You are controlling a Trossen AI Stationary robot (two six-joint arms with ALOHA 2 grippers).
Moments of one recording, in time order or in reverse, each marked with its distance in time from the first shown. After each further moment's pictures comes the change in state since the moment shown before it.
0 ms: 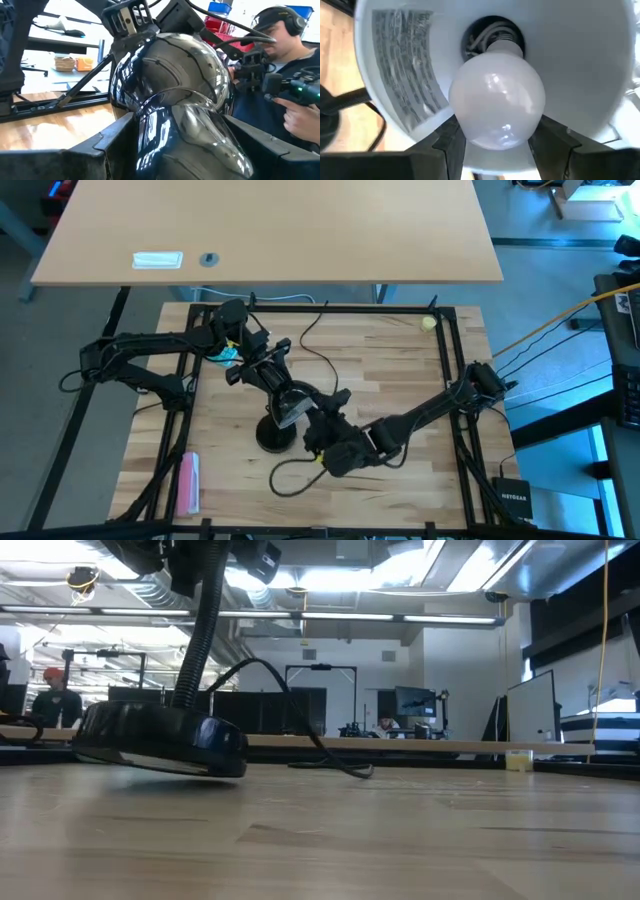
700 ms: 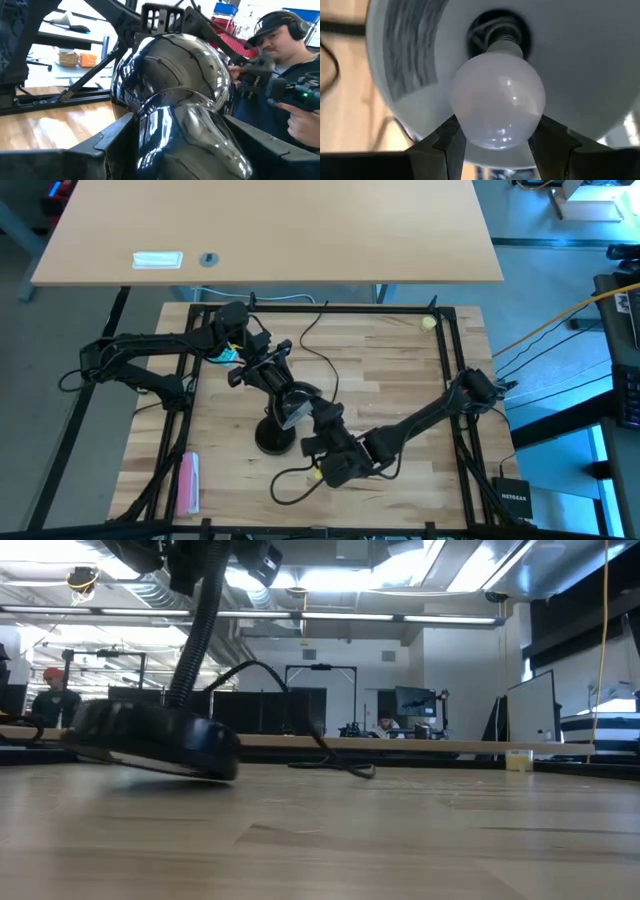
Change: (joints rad) left arm -0.008 0.000 0.000 -0.004 -0.052 -0.036; right arm 0.031 0.073 0.014 0.114 0.191 -0.458
